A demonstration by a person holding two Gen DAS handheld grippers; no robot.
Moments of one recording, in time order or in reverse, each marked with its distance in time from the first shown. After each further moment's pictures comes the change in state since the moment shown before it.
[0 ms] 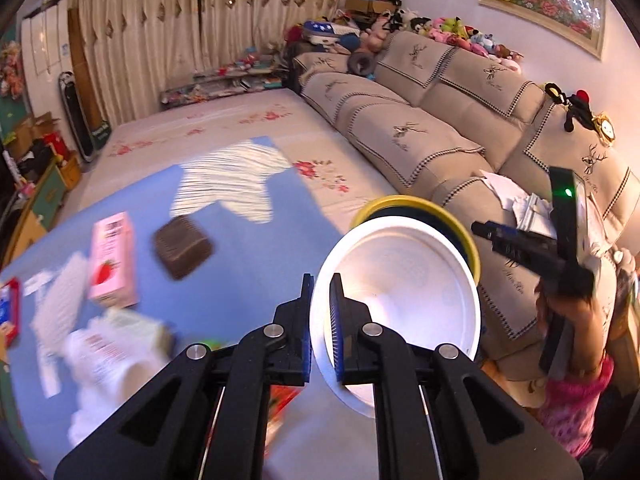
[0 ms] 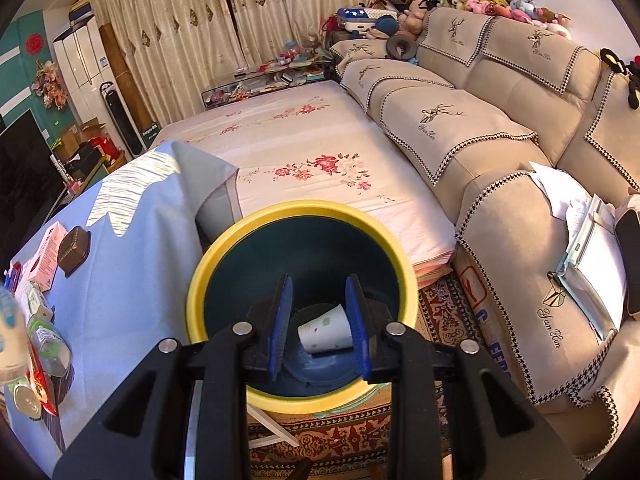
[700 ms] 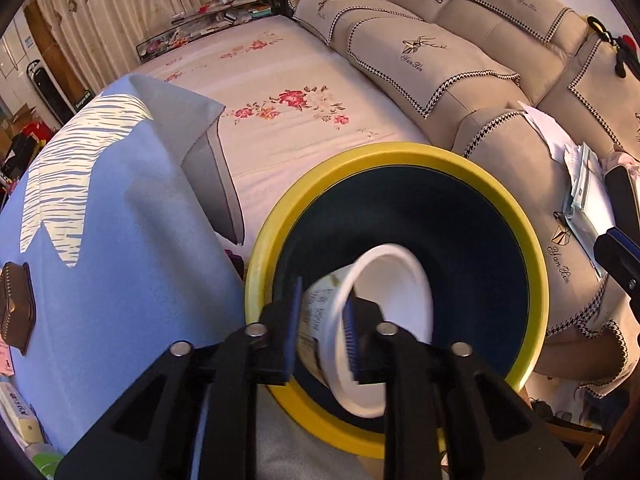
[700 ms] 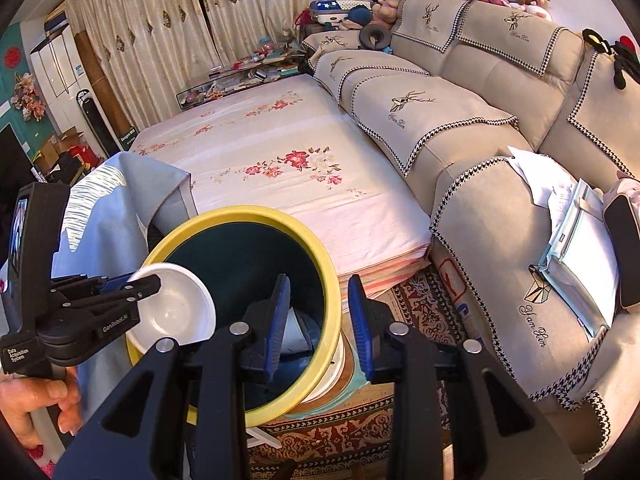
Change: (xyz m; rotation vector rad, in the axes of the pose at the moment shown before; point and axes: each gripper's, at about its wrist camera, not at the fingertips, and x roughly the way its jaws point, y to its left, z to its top) left arm 0.250 -0.095 0.050 0.053 0.279 0.110; right arm 0.023 -0.063 0.010 0.051 0.026 -0.047
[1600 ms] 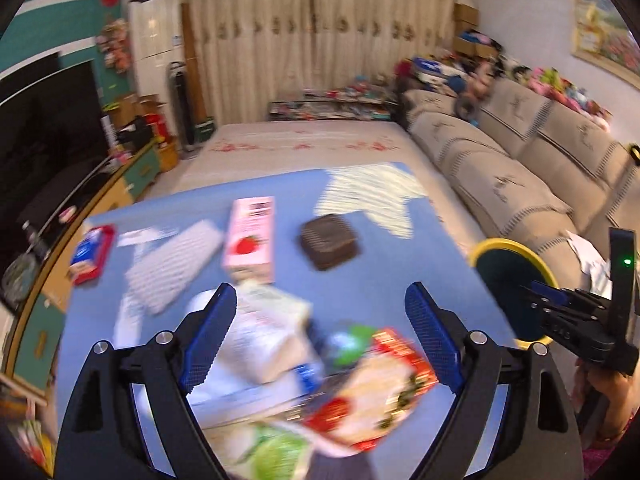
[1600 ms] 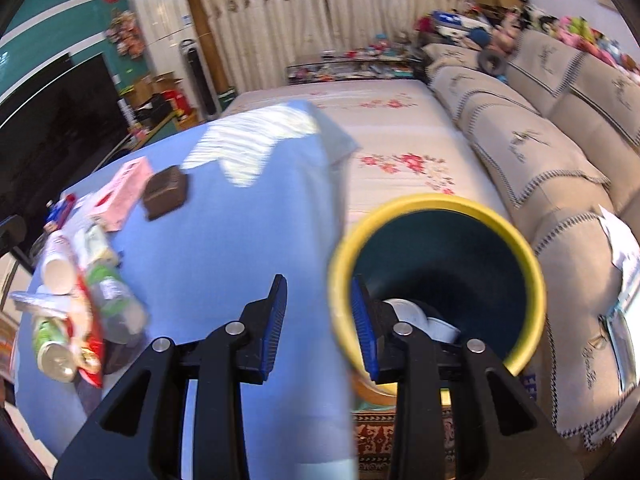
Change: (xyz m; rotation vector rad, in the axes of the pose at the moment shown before) left arm -0.245 0.212 -0.183 -0.341 -0.392 0.221; right arm -0.033 0.193 -0.050 -0.290 0.018 0.270
